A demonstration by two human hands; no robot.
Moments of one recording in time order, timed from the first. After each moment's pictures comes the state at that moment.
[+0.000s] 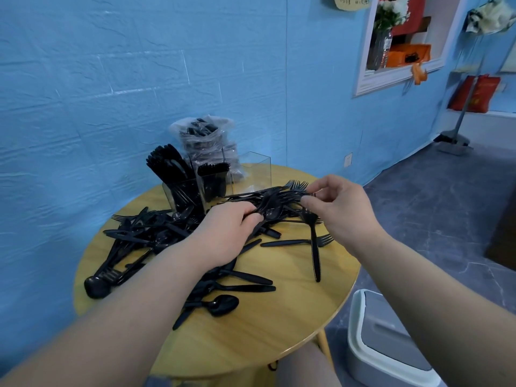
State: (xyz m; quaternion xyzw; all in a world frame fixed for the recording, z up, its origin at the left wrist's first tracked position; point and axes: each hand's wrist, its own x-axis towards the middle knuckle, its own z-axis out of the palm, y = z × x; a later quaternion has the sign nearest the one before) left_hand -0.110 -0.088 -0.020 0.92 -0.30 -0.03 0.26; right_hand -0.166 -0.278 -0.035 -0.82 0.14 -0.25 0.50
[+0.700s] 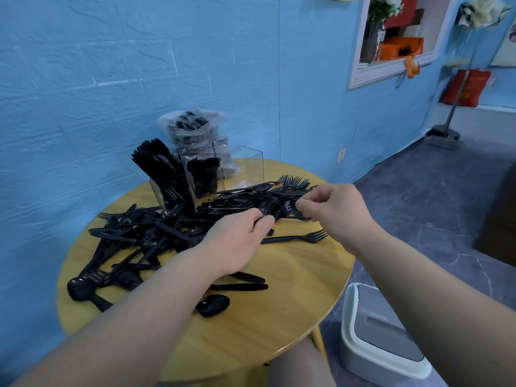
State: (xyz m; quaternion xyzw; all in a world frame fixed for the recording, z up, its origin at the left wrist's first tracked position) left_hand -0.111 -0.108 -0.044 0.91 -0.30 -0.08 0.28; right_hand -0.163 -0.288 -0.044 -0.84 0.16 -0.21 0.48
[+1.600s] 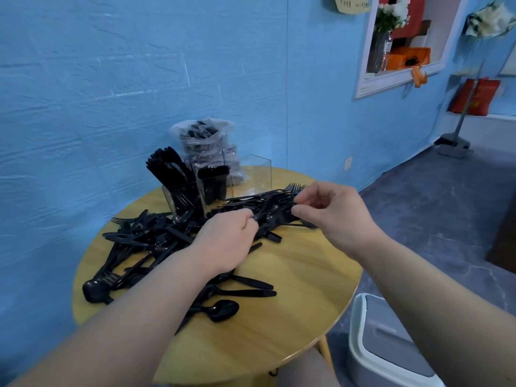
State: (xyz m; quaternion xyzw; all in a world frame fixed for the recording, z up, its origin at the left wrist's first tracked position) left_hand -0.105 -0.092 -0.032 0.93 -0.26 -0.03 0.25; right_hand -0.167 -0.274 -0.032 -0.81 0.06 -0.21 0.55
